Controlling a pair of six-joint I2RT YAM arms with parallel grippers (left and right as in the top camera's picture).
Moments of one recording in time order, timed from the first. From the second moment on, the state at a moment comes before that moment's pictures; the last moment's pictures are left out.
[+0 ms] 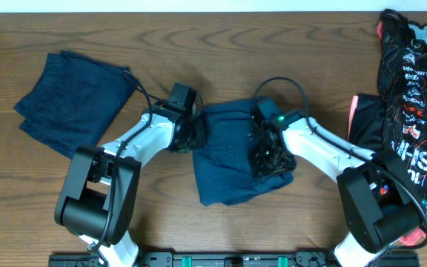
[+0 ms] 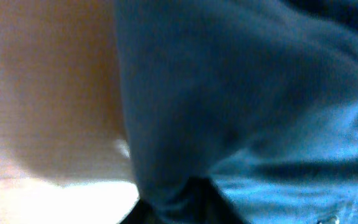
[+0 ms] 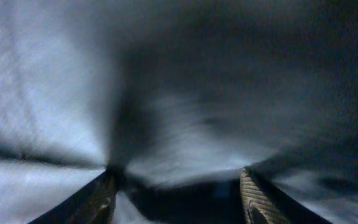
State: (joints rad) left arm -0.36 1.83 1.04 -0.60 0.27 -0.57; right arm 0.47 1.82 1.06 -0.85 -0.13 0.28
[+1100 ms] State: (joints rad) left arm -0.34 1.75 1.02 -0.42 0.34 -0.06; right arm 0.28 1.57 1.21 -0.81 0.02 0.22
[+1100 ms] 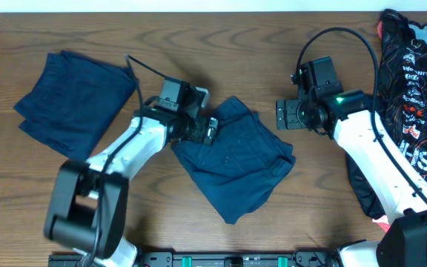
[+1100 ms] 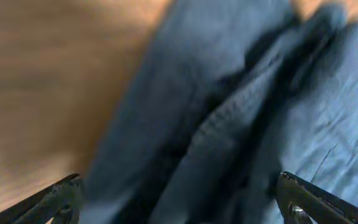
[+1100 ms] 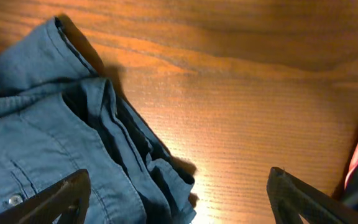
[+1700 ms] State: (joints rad) left arm -0.31 1.87 1.04 -0.46 0.45 -0.01; right arm 0.28 1.57 1.21 -0.83 0.02 0.23
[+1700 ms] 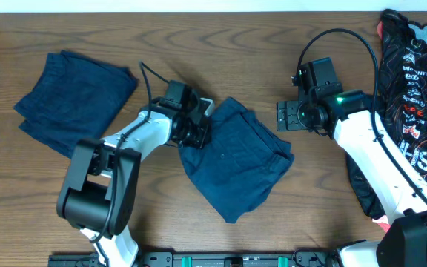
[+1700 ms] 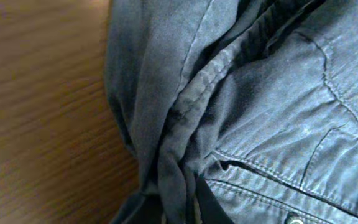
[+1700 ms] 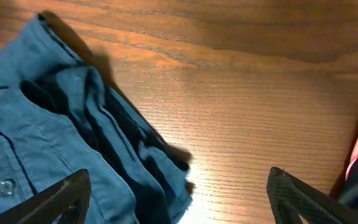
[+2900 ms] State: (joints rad) left arm 0.49 1.59 1.18 -0.41 0.05 -0.33; right arm 0.28 1.57 1.21 -0.85 0.02 0.24
